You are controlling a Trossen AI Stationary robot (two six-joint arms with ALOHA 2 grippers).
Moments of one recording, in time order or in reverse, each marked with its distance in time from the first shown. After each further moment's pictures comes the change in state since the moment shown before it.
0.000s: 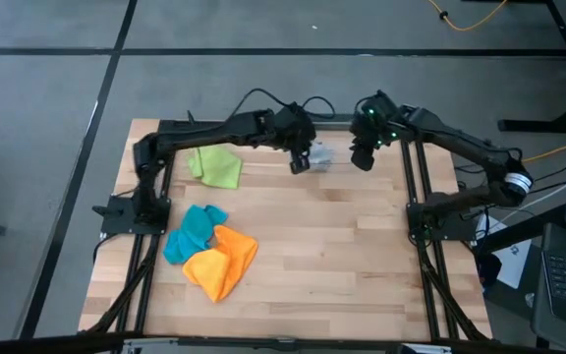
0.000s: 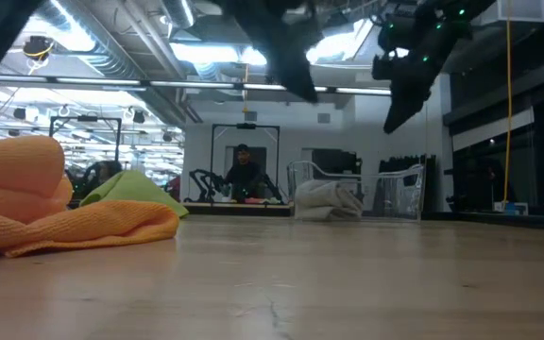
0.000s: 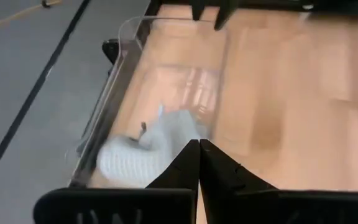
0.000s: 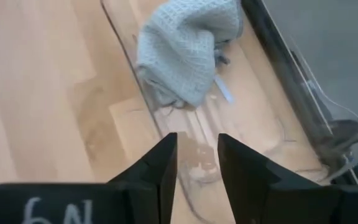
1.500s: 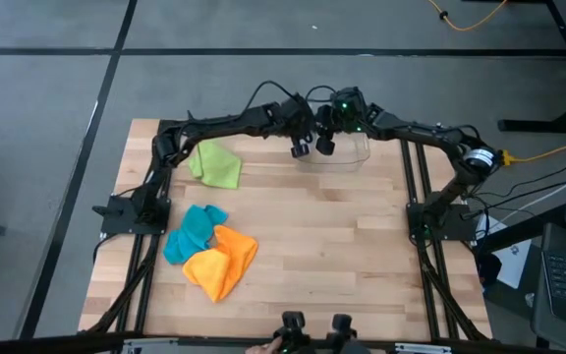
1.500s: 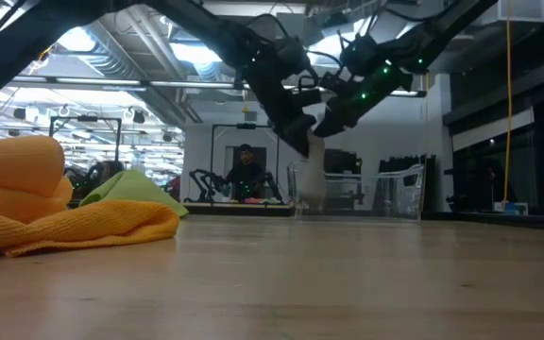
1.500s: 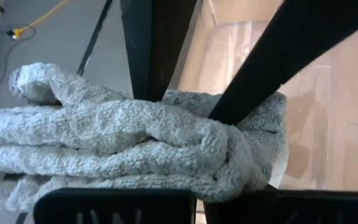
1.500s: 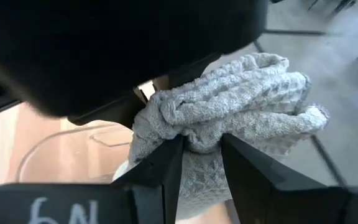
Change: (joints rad) left arm 0.148 0.216 -0.005 0.233 -0.036 0.225; right arm 0.045 0.357 0.006 0.756 -0.074 -0.163
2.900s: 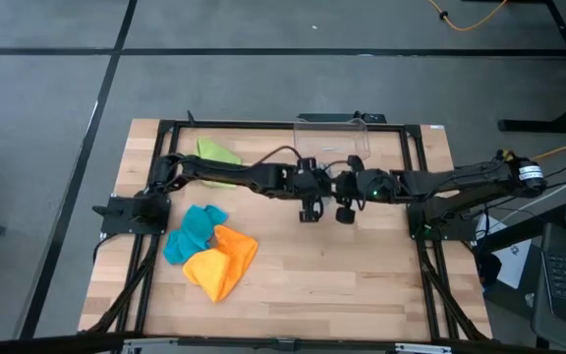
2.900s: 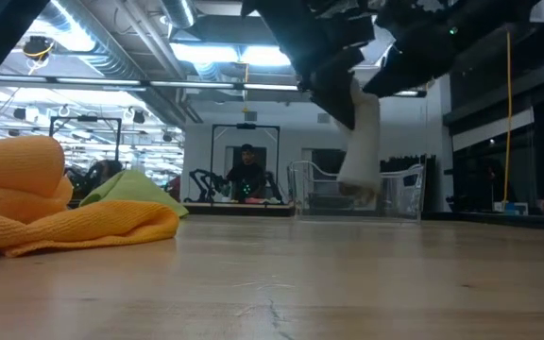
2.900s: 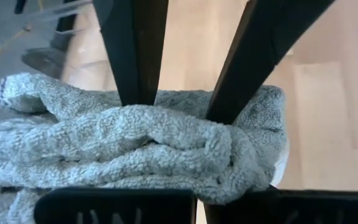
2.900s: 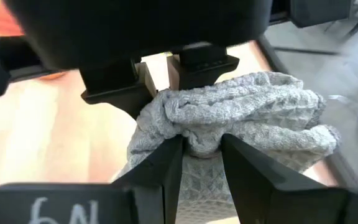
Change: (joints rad) left arm -0.416 -0.054 -0.003 -0.125 -0.185 -0.183; right arm 0.664 -0.490 -0.396 -0.041 0.527 0.321
